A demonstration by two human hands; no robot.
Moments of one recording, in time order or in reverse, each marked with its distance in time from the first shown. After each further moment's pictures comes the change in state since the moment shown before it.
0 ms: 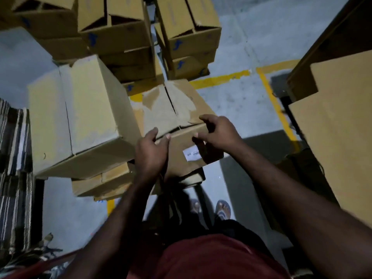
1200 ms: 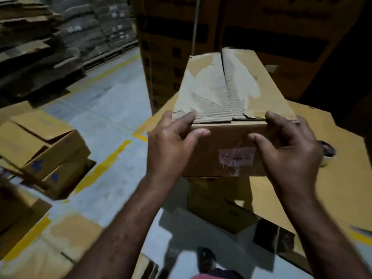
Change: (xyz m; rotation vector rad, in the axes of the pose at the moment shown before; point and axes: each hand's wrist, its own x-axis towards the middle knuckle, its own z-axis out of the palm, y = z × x) left_hand -0.195 0.303 0.081 -0.352 -0.481 1.280; right_hand -0.332 0.017 -0.221 -0.191 1.567 0.186
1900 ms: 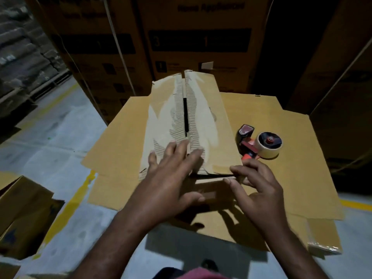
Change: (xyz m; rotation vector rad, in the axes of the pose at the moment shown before) left_hand 0.011 0.053 0.131 0.467 -0.953 0.310; right_hand -0.022 0.166 -0.037 0.079 -0.044 0.115
